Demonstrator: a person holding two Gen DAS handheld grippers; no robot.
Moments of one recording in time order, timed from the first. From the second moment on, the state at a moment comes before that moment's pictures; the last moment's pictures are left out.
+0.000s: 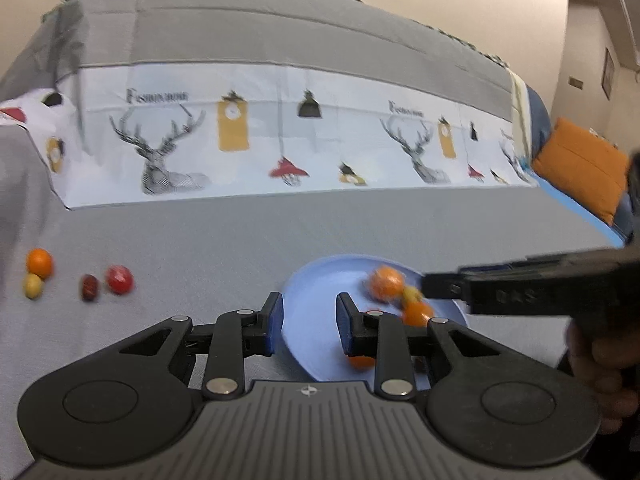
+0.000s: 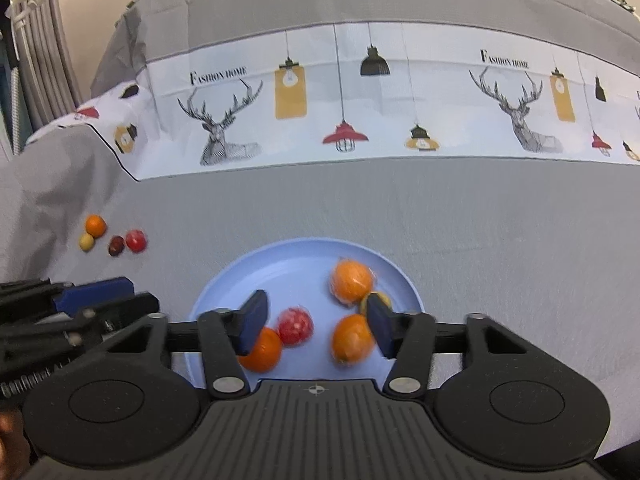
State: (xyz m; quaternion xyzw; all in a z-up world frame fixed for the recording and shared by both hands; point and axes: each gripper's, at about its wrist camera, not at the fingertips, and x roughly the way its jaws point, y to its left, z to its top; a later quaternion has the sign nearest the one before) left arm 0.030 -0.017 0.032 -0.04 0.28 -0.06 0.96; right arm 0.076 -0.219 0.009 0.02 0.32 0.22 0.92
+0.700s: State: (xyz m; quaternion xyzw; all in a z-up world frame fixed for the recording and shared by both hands) left arm 0.099 0.123 0.021 -0.01 0.33 0.22 0.92; right arm 0.055 -0.194 0.064 0.06 0.26 0.30 0.92
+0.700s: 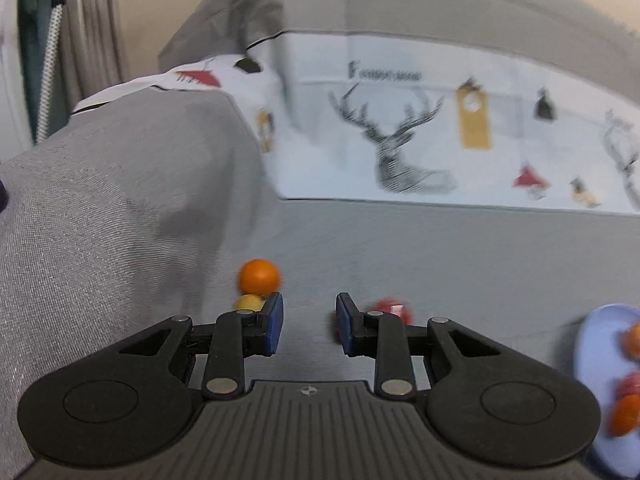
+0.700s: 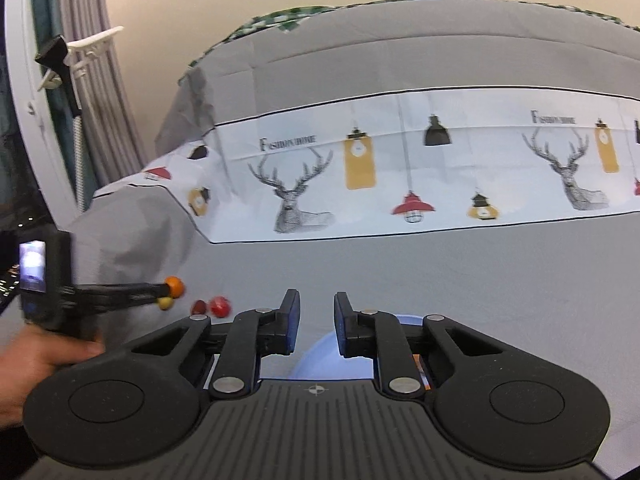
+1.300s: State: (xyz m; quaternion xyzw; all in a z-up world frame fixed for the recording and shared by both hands) left arm 0.150 0.159 -0.037 0.03 0.38 0.32 0.87; right arm 0.054 -0.150 0.058 0.04 0.30 0.38 0.88
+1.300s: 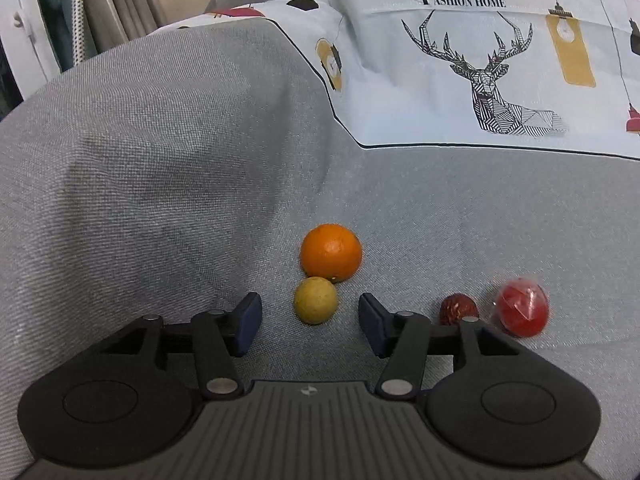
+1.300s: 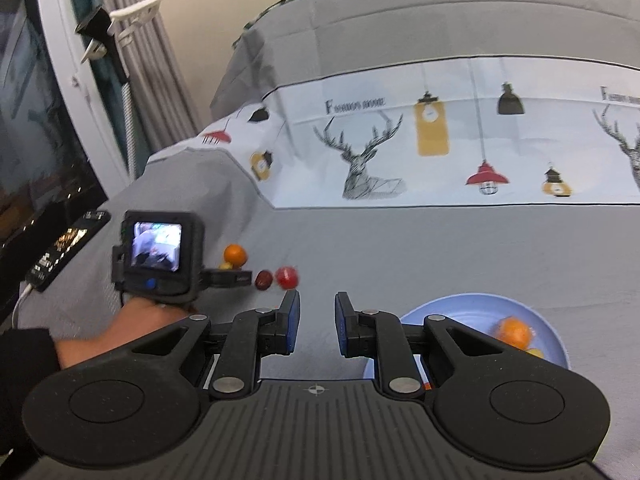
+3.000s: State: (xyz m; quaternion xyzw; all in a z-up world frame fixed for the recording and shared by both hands) left arm 0.126 0.192 -0.018 -0.19 0.34 0.25 0.89; right arm 0.159 0.064 -0.030 -0.07 0.33 0.41 0.85
